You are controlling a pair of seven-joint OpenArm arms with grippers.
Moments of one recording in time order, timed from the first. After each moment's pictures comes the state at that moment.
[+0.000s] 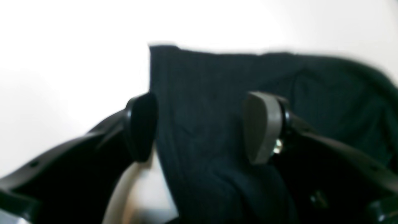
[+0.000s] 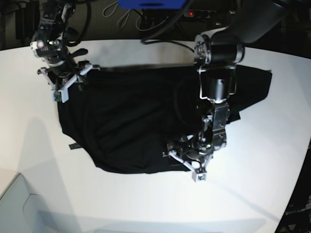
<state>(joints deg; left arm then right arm) -30.7 6.7 -10.7 45.0 -4.1 -10.0 29.7 -19.8 -1.2 18.3 109.4 6.6 18.0 -47.6</state>
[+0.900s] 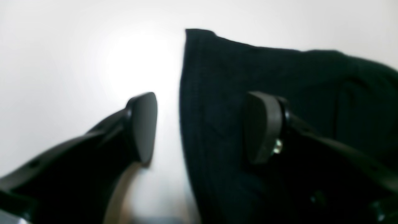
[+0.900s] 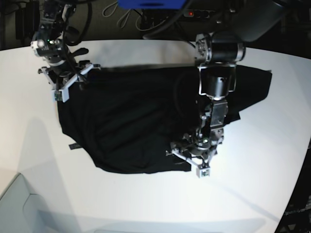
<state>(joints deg) -29.9 5.7 -6.2 40.1 -4.8 -2.7 20.8 -19.8 -1.5 18.4 109.4 6.6 18.0 -47.6</state>
